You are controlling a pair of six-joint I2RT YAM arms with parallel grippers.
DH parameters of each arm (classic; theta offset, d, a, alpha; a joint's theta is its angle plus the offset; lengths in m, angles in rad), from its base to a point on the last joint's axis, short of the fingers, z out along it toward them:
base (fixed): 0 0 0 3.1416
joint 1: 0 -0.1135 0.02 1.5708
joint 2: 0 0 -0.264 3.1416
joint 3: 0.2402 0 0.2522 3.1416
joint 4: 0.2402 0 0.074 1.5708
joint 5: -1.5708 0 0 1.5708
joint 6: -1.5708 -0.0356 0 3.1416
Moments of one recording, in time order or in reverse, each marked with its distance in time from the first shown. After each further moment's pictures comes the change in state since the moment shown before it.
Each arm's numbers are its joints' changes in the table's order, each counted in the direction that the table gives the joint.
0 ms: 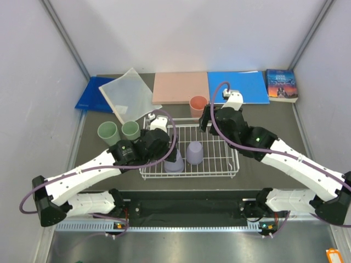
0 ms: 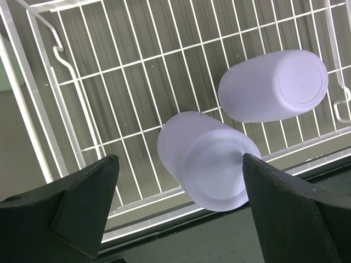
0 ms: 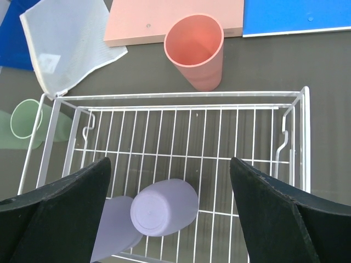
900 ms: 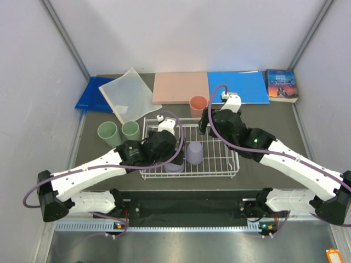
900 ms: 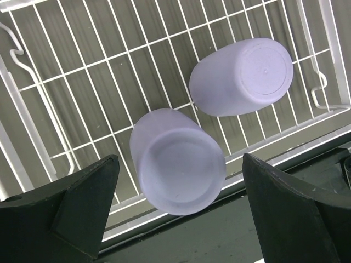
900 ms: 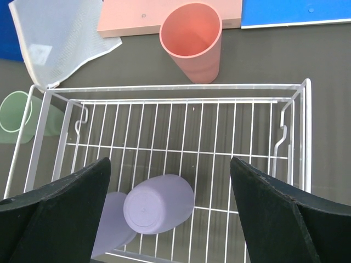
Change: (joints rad) left arm 0.054 0.051 0.016 -0.040 -0.039 0.011; right arm -0.005 0.001 -0.032 -0.007 0.002 0.000
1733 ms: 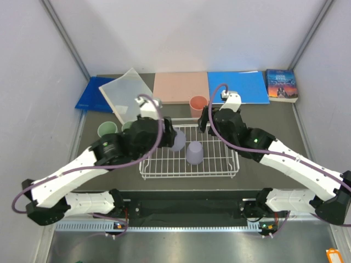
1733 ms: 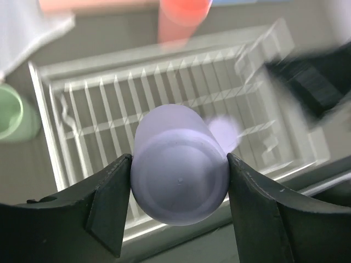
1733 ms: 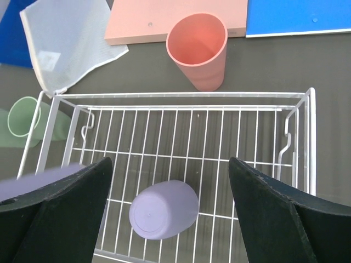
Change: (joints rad) left arm 0.001 -0.035 0.240 0.101 0.146 -0.019; right arm 0.000 0.000 0.000 -0.036 0.000 0.016
